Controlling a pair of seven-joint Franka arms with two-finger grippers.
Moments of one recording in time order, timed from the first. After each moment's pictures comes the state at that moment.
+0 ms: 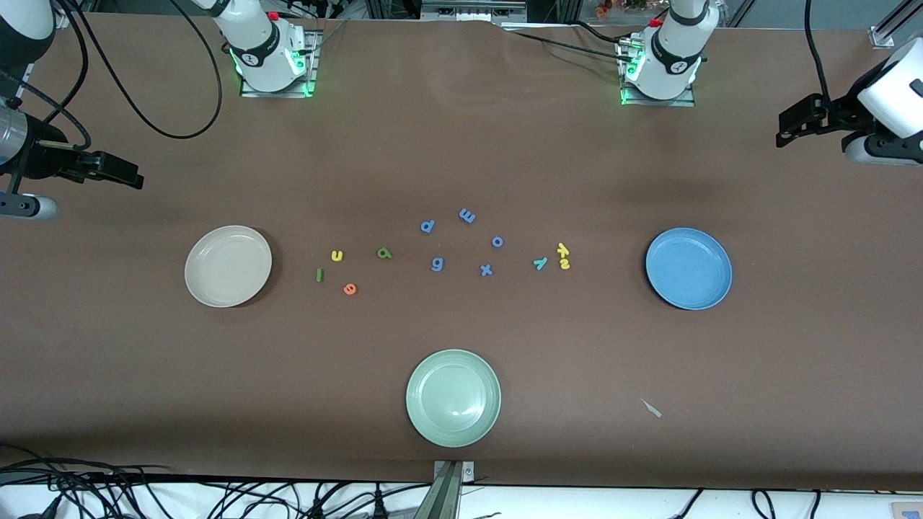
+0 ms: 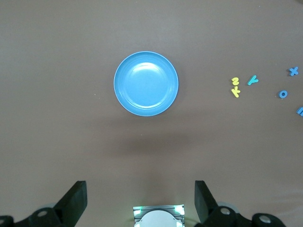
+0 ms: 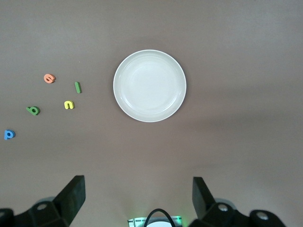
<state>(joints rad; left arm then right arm) 0.00 -0.06 -0.03 -1.61 0.01 1.40 0.04 0.06 0.08 -0.08 -1.59 0.01 1.51 0.07</state>
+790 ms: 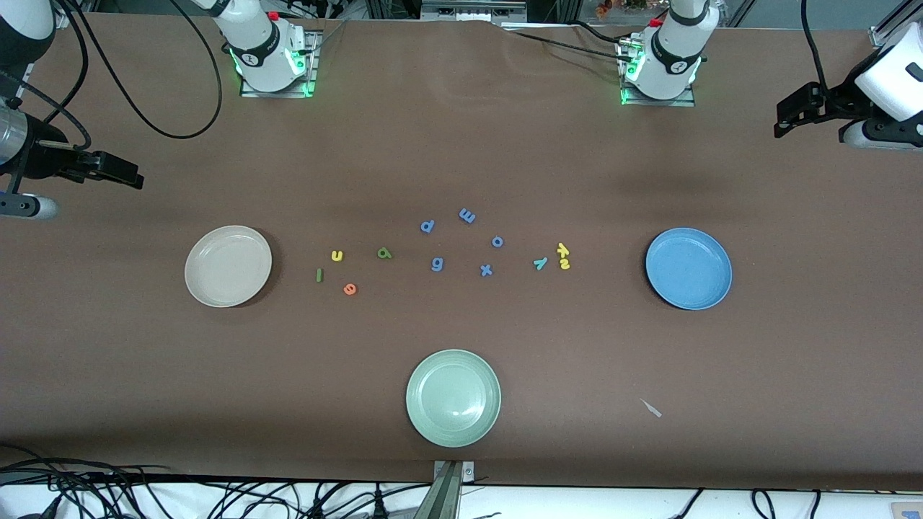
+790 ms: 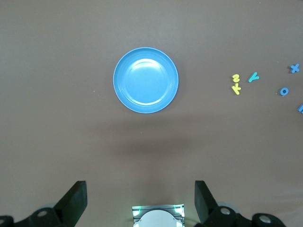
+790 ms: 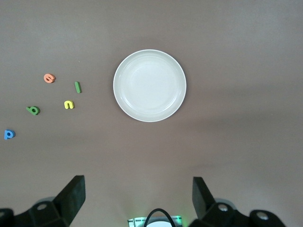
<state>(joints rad) 0.00 -0.12 -0.03 -1.70 0.00 1.44 0.04 0.06 0.08 -0.08 -1.59 0.01 1.51 0.07</state>
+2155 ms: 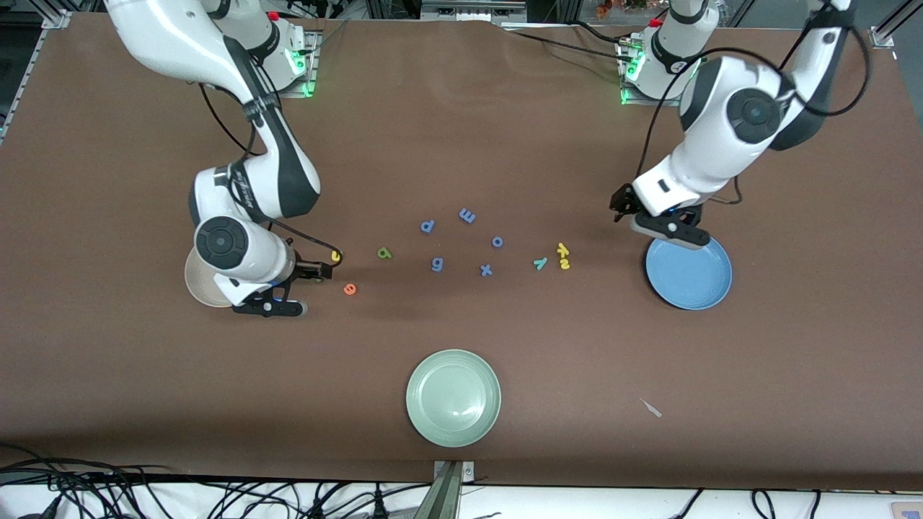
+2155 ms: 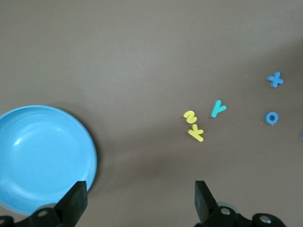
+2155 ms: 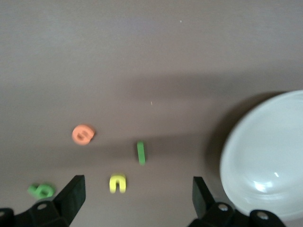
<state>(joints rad) -0.14 0.10 -0.19 -2.15 -0.07 2.26 0.03 0.37 0.57 -0.07 -1.70 0.03 2.13 0.34</state>
